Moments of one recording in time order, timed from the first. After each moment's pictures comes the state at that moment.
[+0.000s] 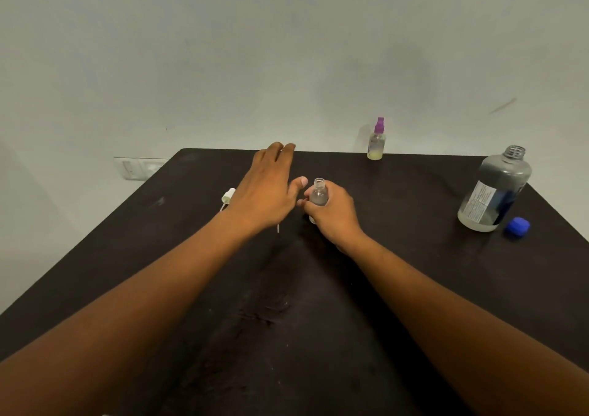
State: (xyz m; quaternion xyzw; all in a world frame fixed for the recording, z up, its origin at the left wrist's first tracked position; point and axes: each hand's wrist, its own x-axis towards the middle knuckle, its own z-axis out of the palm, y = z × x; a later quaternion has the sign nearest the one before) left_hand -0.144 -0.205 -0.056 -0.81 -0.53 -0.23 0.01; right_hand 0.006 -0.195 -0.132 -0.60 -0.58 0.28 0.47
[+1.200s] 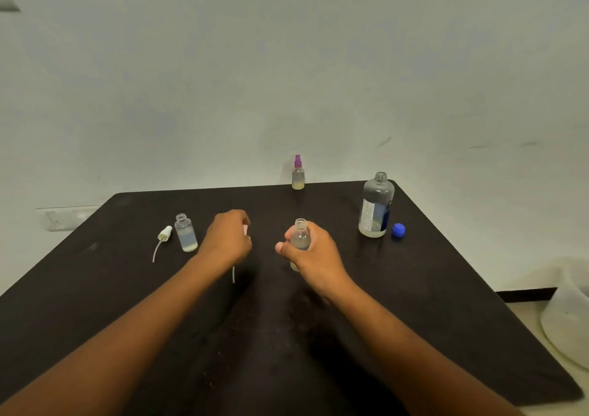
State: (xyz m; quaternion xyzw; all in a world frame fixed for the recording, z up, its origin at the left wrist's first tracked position) left_hand -0.089 -0.234 -0.070 -0.75 -0.62 -0.21 -0.12; right_hand 0.074 -0.339 -0.082 -0.60 -0.53 0.31 0.52
